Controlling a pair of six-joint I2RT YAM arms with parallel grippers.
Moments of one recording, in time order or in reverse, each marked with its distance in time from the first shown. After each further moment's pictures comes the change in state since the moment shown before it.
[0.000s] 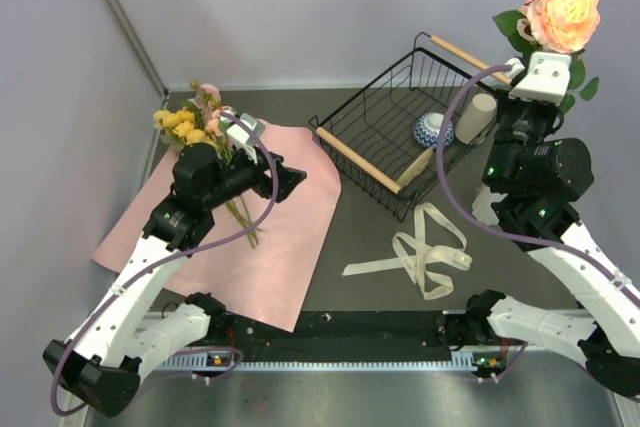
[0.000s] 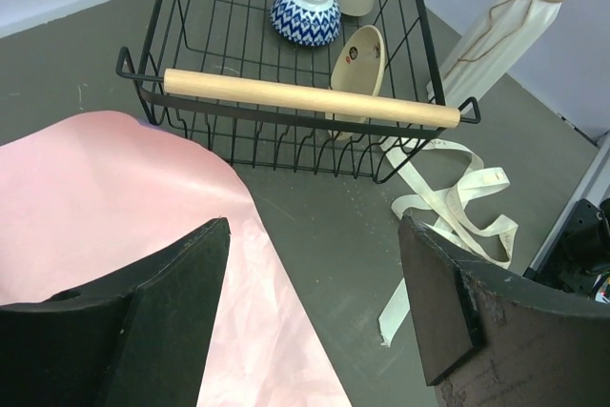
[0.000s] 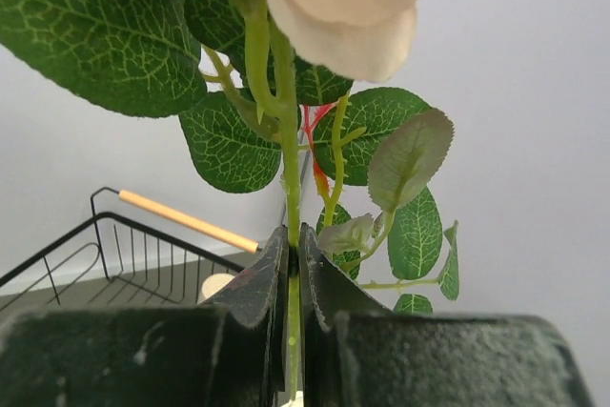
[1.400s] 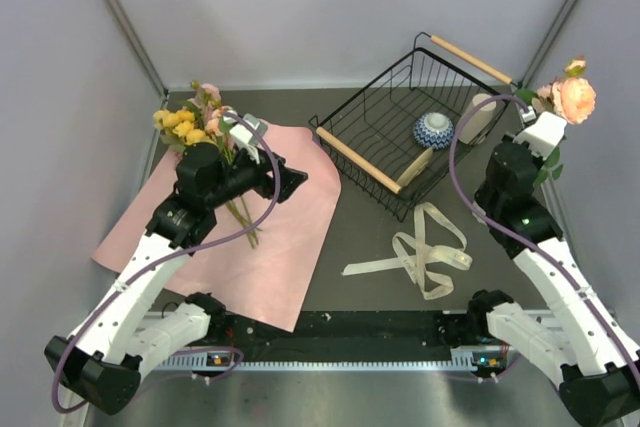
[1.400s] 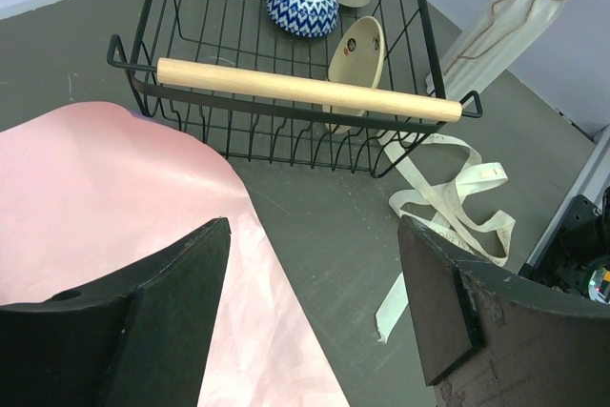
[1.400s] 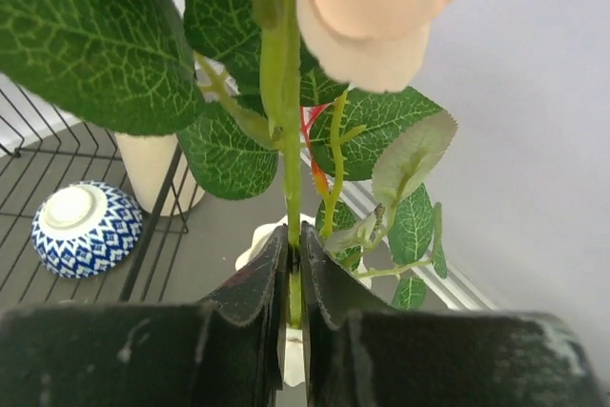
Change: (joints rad) left arm 0.001 0.002 -0.015 0.012 0.008 -0.009; right arm -0.394 -0.106 -0.381 -0.542 -0.016 0.887
